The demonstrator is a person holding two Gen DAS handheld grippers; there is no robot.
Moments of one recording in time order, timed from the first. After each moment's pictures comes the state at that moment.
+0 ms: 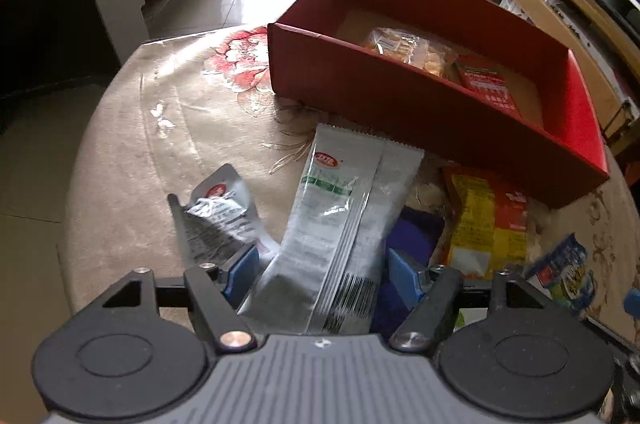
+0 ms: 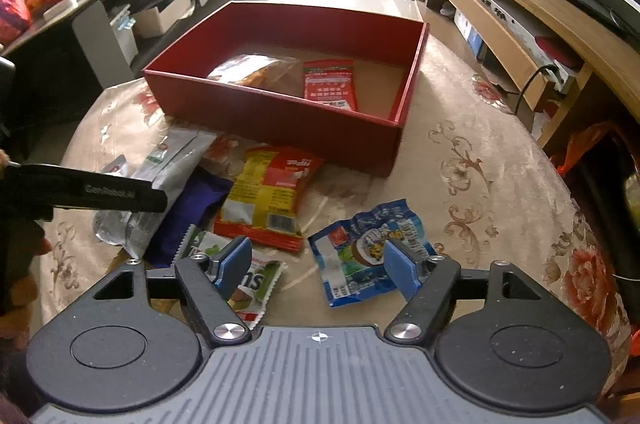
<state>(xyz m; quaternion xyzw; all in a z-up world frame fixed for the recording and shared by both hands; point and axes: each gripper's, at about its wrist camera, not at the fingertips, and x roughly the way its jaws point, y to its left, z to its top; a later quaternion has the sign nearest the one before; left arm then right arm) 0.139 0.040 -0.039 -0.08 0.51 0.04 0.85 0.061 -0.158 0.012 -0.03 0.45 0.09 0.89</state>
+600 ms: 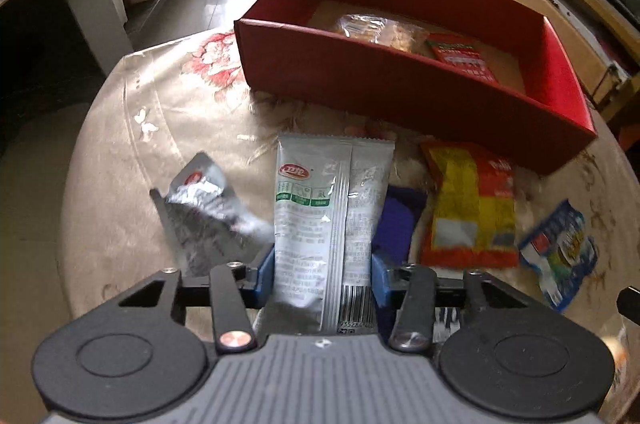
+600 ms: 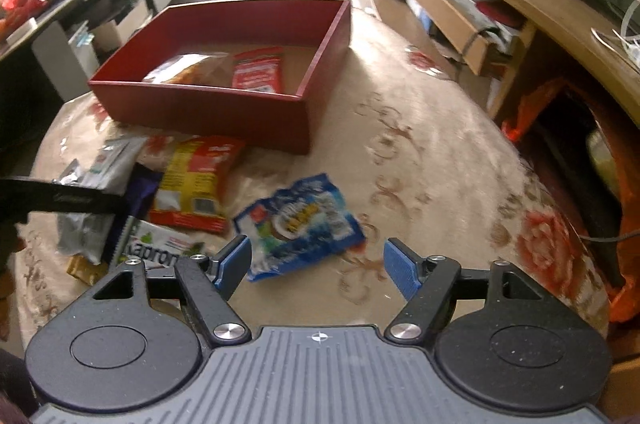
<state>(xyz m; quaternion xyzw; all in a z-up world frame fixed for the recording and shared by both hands) 0.121 0.026 -0.037 -0.04 0.51 0.01 0.86 0.051 -0.213 0.005 0.01 0.46 0.04 0.89</state>
